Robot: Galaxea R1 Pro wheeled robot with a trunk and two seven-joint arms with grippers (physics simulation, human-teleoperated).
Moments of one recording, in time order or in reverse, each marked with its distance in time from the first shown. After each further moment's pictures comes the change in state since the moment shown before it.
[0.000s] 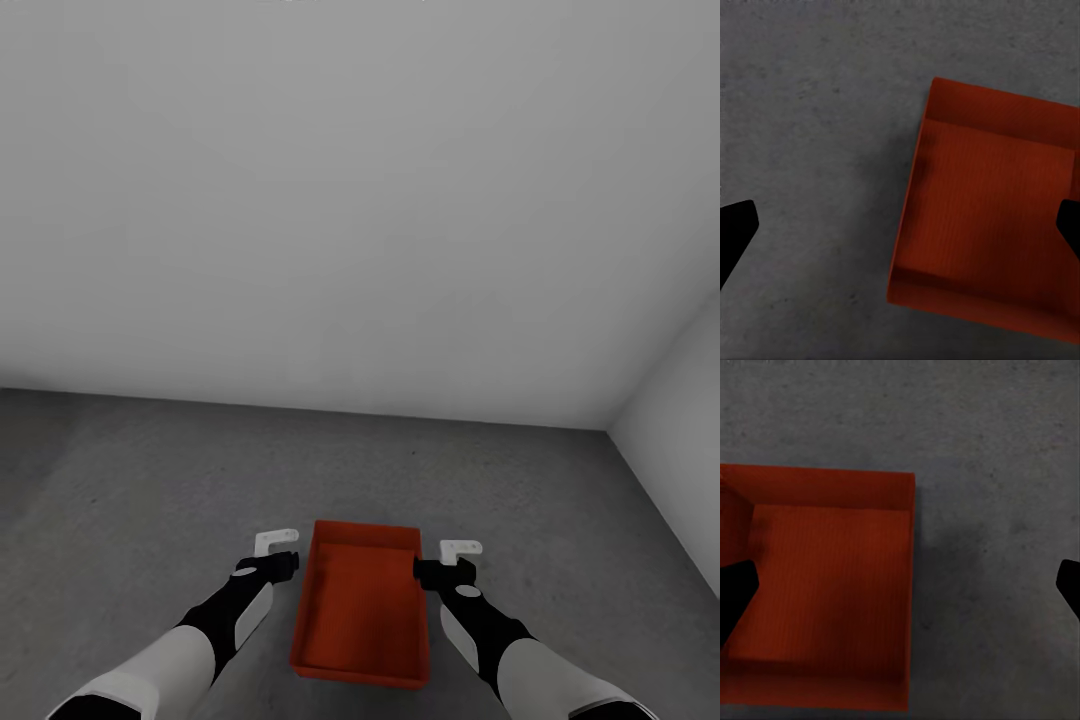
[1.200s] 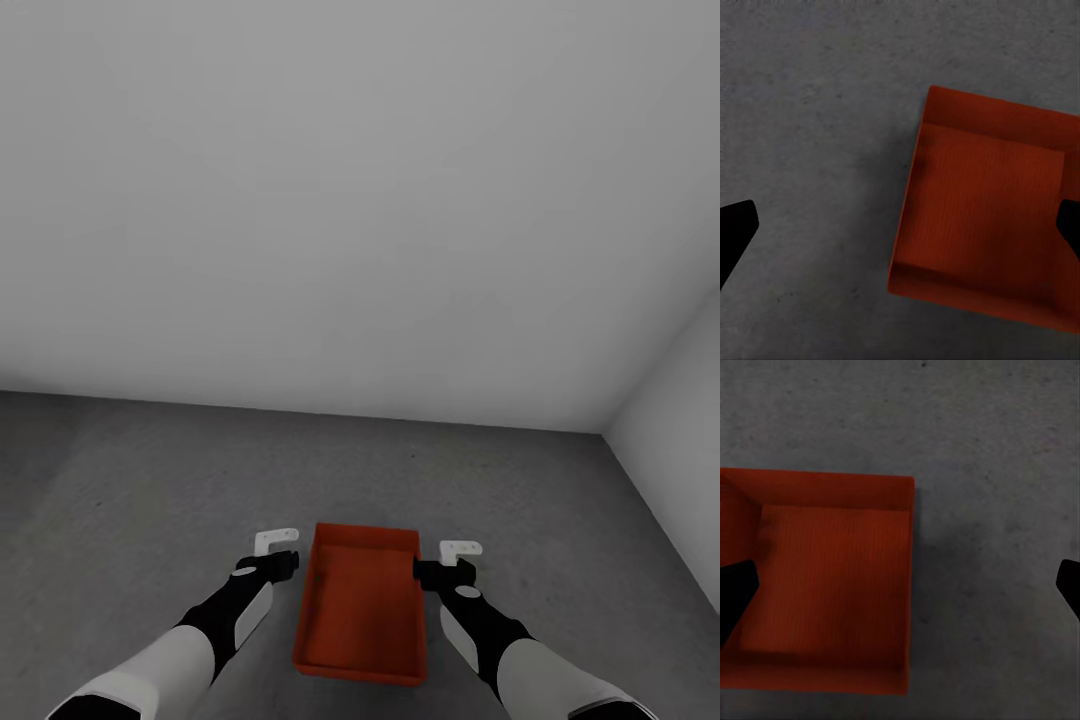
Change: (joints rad) left arm 0.000 0.001 -0.001 -0.003 0.000 -0.002 -0.003; right arm 0.000 0.001 0.000 0.004 -0.002 0.000 0.000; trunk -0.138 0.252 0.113
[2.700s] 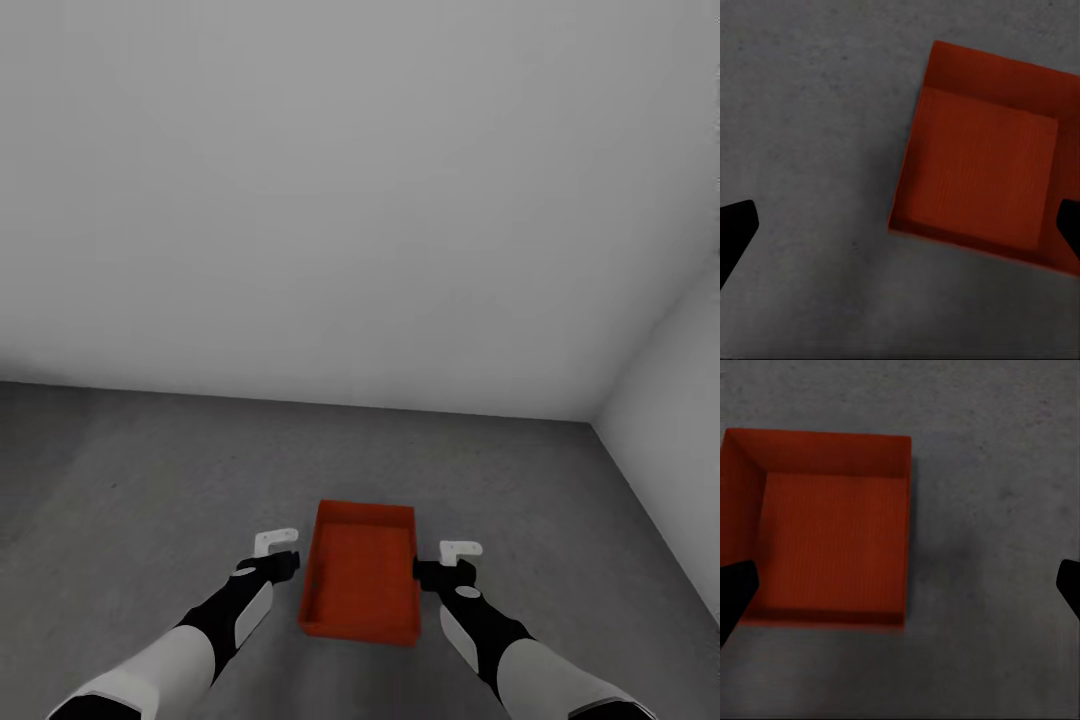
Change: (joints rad) left arm 0.000 -0.001 0.002 0.003 0.034 0.001 0.000; right arm 0.000 0.000 -0.002 0.001 0.000 0.000 0.000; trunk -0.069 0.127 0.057
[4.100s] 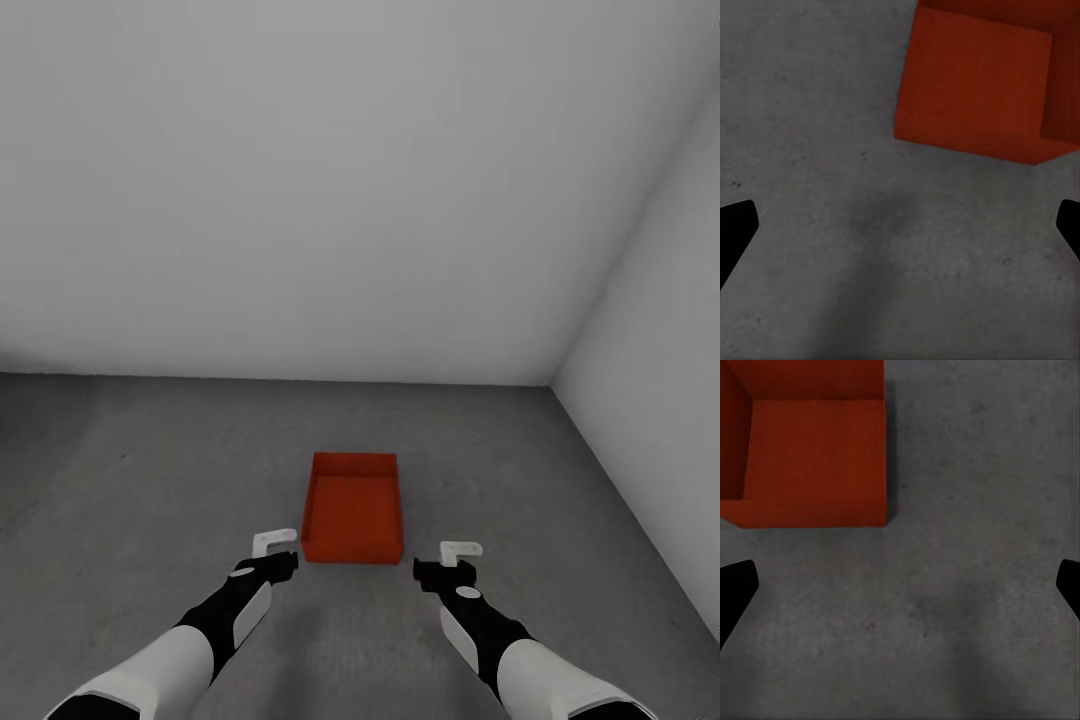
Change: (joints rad) left arm 0.000 0.005 -0.002 0.001 0.005 0.000 0.002; right arm 0.000 0.000 -0.002 0.003 -0.002 0.001 -0.002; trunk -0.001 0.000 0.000
